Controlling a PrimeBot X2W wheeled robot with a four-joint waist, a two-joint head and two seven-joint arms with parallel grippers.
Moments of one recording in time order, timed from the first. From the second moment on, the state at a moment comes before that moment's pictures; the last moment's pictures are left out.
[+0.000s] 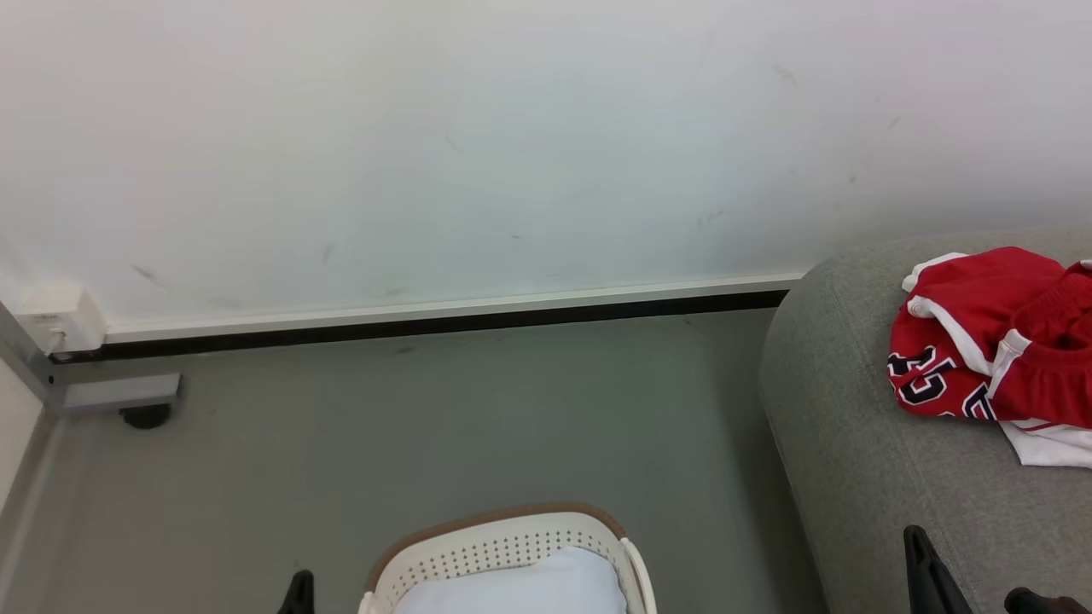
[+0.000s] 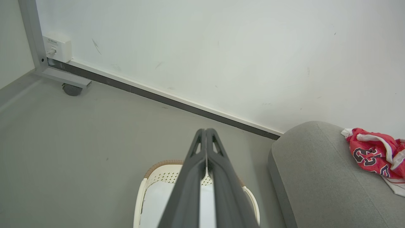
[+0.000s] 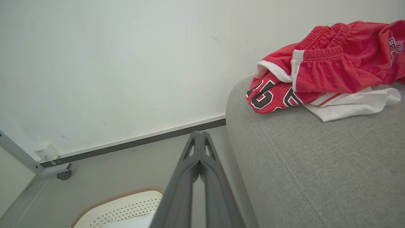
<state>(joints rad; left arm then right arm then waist) 0.12 0.05 -0.02 0.21 -0.43 -0.08 -0.20 0.02 -0.04 0.01 0.31 0.37 0.13 -0.21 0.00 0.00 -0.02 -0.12</state>
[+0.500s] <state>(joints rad) 0.08 0.05 0.01 0.19 -0.67 -0.07 -0.14 -0.01 -0.04 -0.02 0.30 0.62 0.13 -0.14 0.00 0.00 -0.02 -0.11</state>
